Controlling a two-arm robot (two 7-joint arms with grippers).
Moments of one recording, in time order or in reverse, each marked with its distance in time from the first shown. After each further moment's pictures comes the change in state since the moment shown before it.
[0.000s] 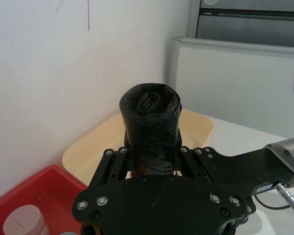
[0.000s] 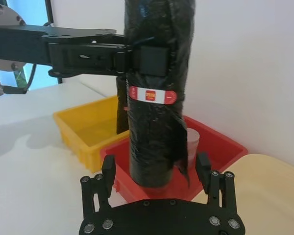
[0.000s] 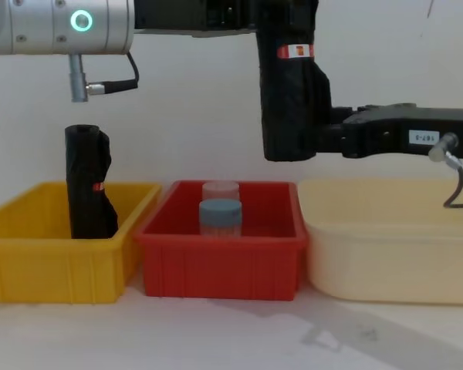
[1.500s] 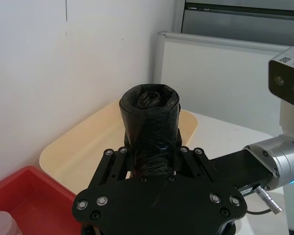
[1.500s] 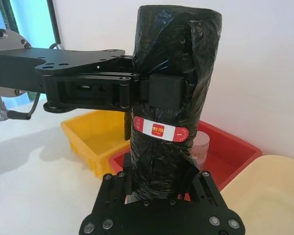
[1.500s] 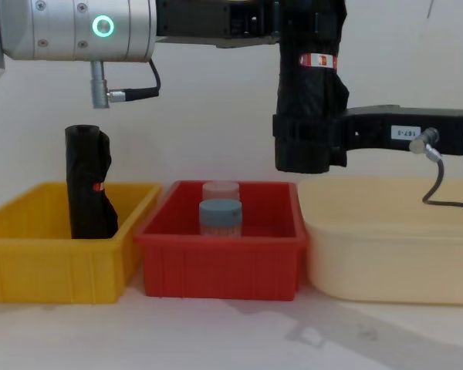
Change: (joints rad) left arm -0.026 -0.011 0.043 0.025 -0.031 0.023 -0.026; right arm 0.026 -0.023 -0.019 0.029 0.058 0.018 -0.006
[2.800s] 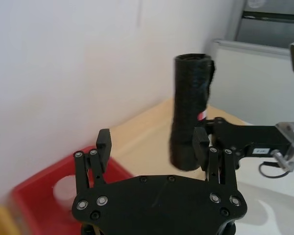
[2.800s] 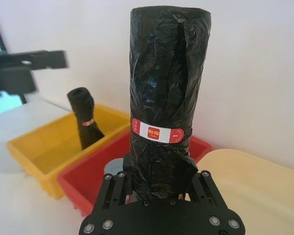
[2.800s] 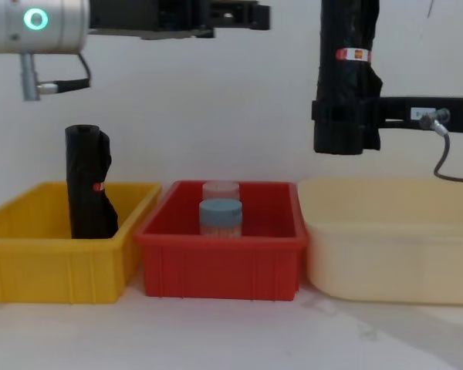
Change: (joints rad) left arm 0.081 0.070 -0.098 -0.089 -0.006 0.004 0.157; right arm 0.076 -0.031 0.039 0.094 0.025 0.041 -0.107
